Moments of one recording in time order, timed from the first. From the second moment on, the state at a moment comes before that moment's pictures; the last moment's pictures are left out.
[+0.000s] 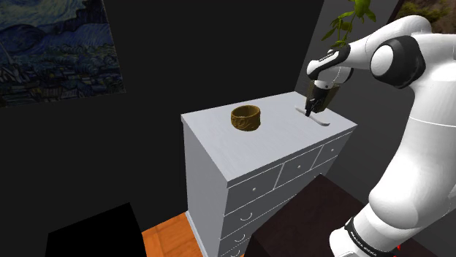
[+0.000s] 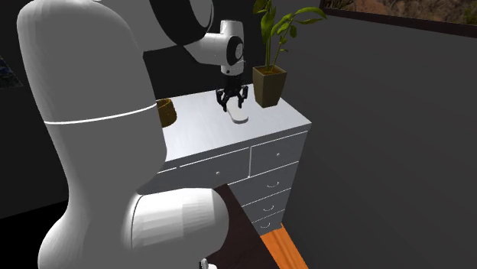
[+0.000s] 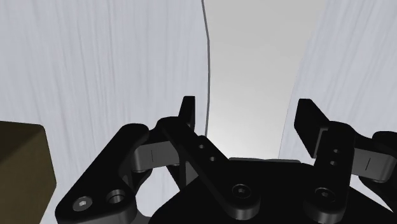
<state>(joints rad) -0.30 0.32 -0.45 -1.87 0.17 2.14 -0.77</state>
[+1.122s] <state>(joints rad) -0.28 0.24 -0.47 -1.75 0.12 1.94 -0.74</state>
